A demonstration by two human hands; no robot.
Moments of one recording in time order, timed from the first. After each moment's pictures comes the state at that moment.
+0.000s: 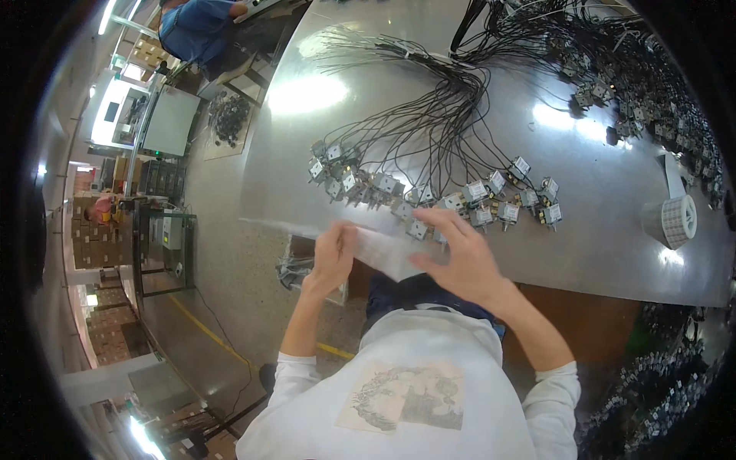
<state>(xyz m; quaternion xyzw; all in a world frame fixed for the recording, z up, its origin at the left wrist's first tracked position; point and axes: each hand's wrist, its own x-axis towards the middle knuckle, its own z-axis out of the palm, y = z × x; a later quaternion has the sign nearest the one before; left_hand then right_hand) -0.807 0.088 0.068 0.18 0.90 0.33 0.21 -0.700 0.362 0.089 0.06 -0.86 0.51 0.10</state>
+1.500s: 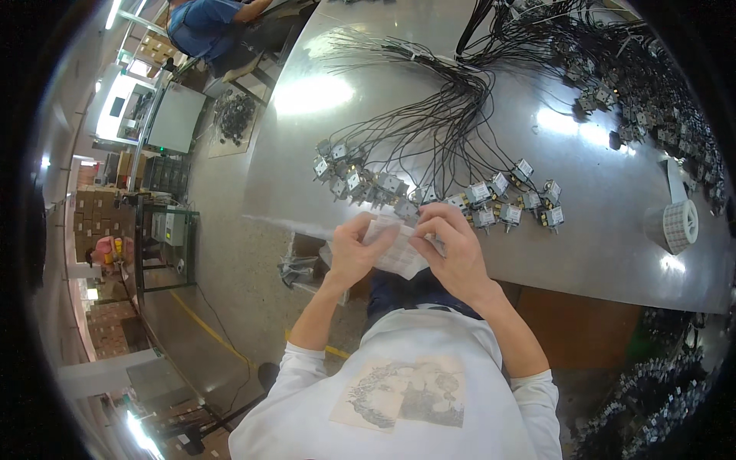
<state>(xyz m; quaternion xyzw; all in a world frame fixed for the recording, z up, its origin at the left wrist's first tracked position) -0.791 0.144 0.087 0.12 0.78 0.58 0.20 -0.709 0.346 0.076 0.02 -0.81 0.56 0.18</state>
